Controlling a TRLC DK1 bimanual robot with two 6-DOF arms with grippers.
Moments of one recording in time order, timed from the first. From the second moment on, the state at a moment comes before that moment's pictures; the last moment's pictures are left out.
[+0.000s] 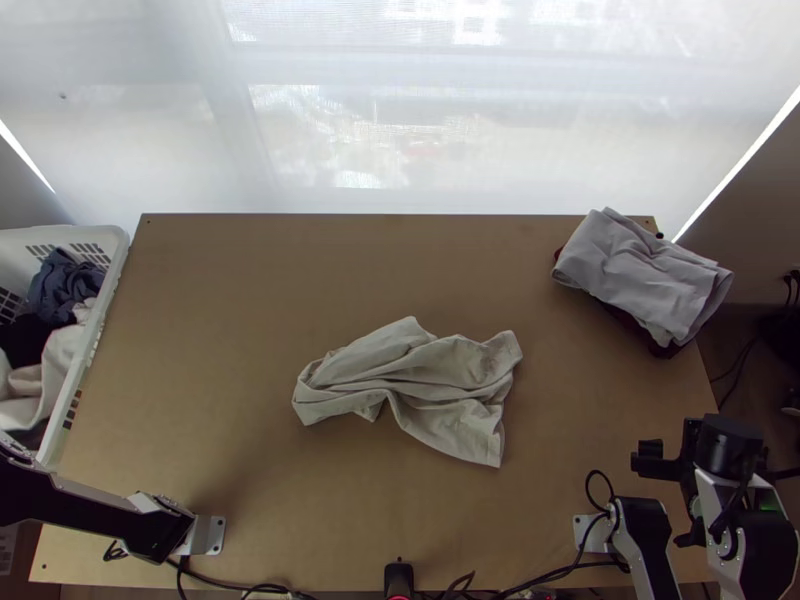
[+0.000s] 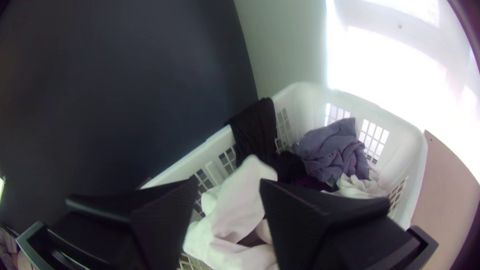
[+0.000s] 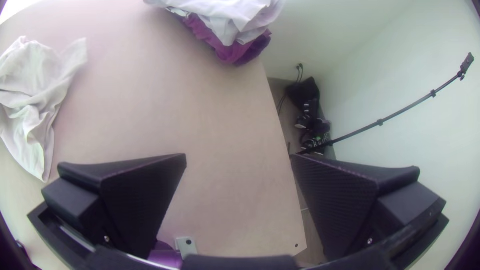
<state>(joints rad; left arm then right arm) 1.06 1.69 1.23 0.01 -0.07 0.29 -0.07 0.36 0.73 -1.26 0.41 -0.14</state>
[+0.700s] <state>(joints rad) 0.50 1.19 1.23 -0.77 0.22 0.22 -0.03 0.41 0.82 -1.20 0.39 -0.19</state>
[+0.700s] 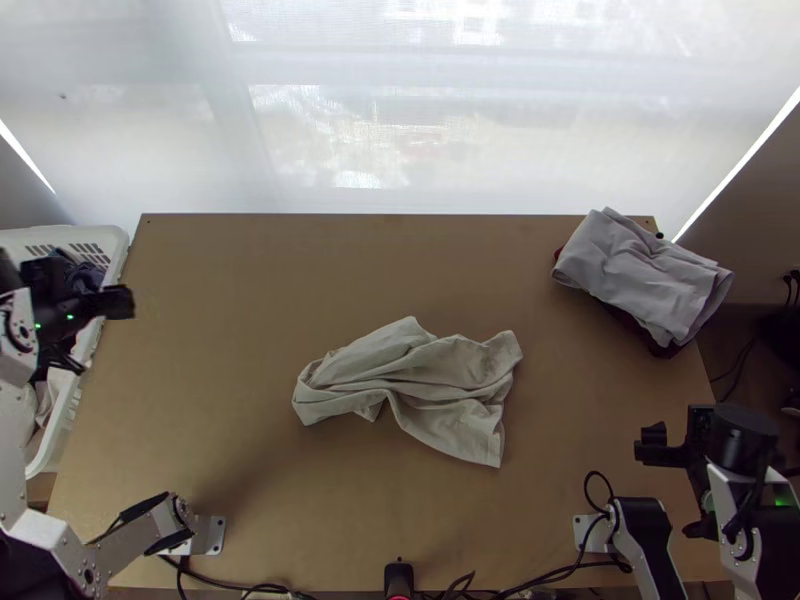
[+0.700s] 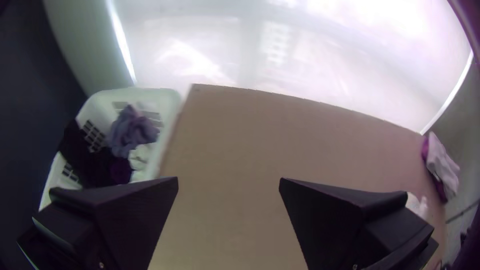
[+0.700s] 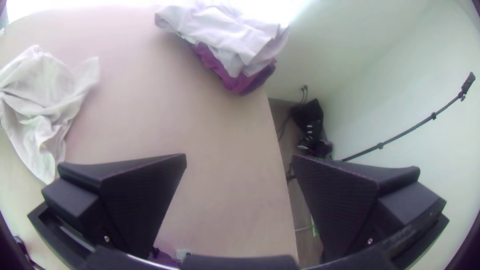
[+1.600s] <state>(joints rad) -0.42 1.38 1.15 -1.03 0.17 -0.04 0.17 0.74 0.97 -0.97 0.19 -0.26</state>
